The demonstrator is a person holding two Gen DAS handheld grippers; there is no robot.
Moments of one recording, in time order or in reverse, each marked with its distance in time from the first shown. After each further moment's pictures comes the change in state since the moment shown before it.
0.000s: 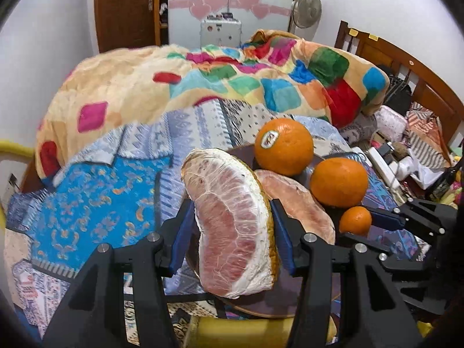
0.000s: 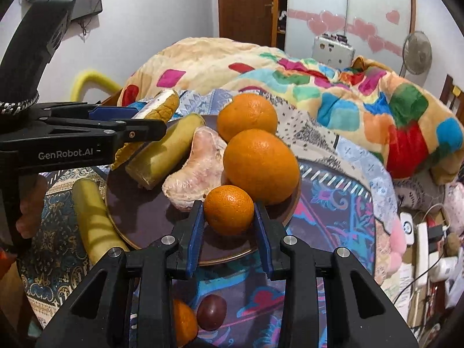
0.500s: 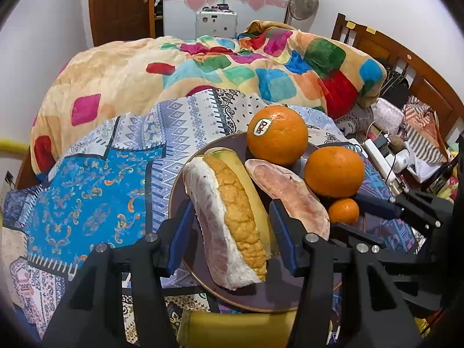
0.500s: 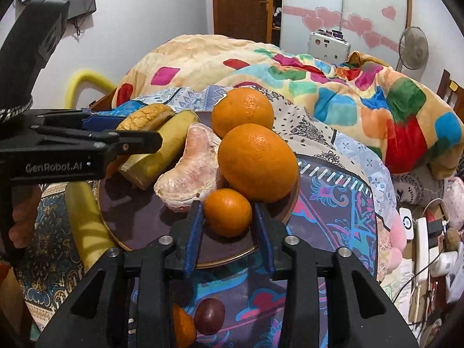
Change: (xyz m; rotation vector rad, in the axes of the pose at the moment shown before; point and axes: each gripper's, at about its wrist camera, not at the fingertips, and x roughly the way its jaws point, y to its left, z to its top) left arm 0.001 -0.007 -0.003 0.019 0.030 0.001; right arm 0.005 -0.001 0.002 0.017 0.010 -0.024
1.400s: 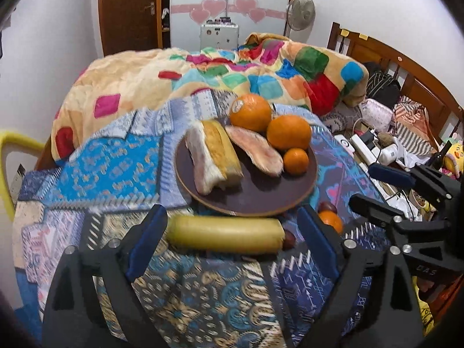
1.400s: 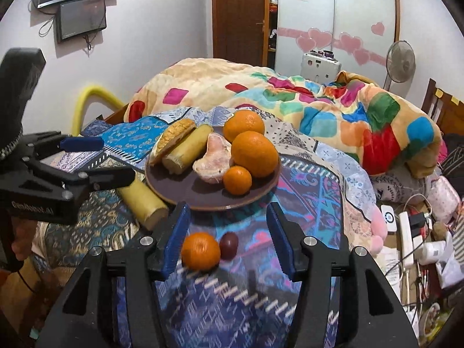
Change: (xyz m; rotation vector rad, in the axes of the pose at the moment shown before) left arm -0.079 -0.032 -0.067 -0.015 -0.048 0.028; right arm -0.085 0.013 -0.036 -0.002 -0.105 -0.015
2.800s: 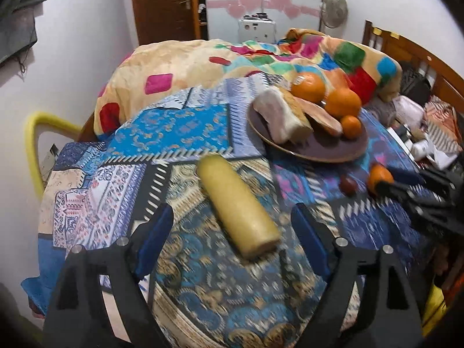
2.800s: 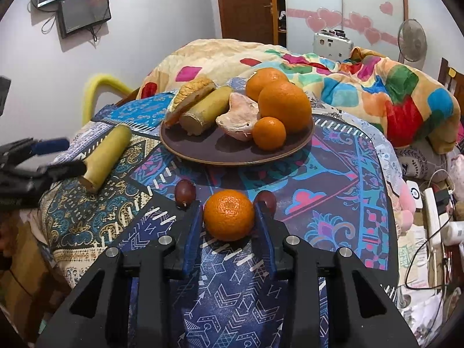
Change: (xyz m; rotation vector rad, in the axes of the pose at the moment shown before) left arm -0.030 0.056 -0.051 -0.068 0.006 0.173; right arm 0.029 0.013 -0.035 0.036 0.068 0.093
